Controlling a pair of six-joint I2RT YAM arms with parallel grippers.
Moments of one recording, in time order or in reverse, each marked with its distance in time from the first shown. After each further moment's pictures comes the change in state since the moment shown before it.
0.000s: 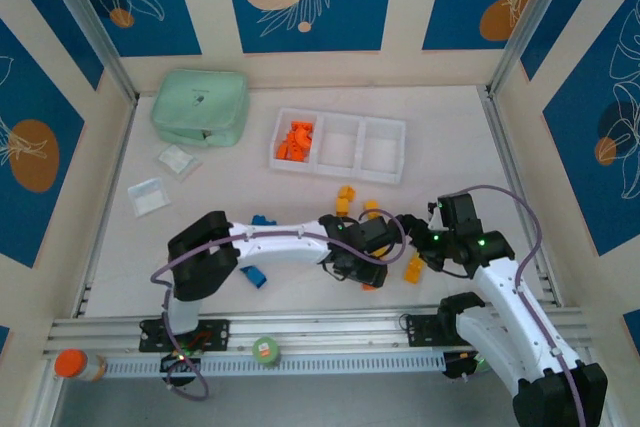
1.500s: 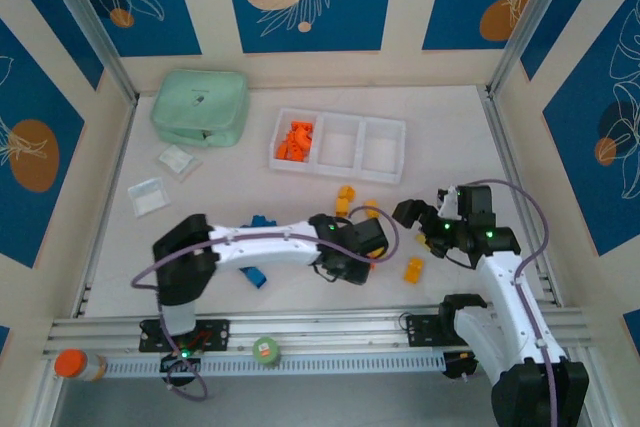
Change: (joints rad) left arm 0.008 -0.139 -0.054 -0.113 -0.107 -0.026; right arm -0.179 0.061 0.038 0.094 -0.187 -0.101
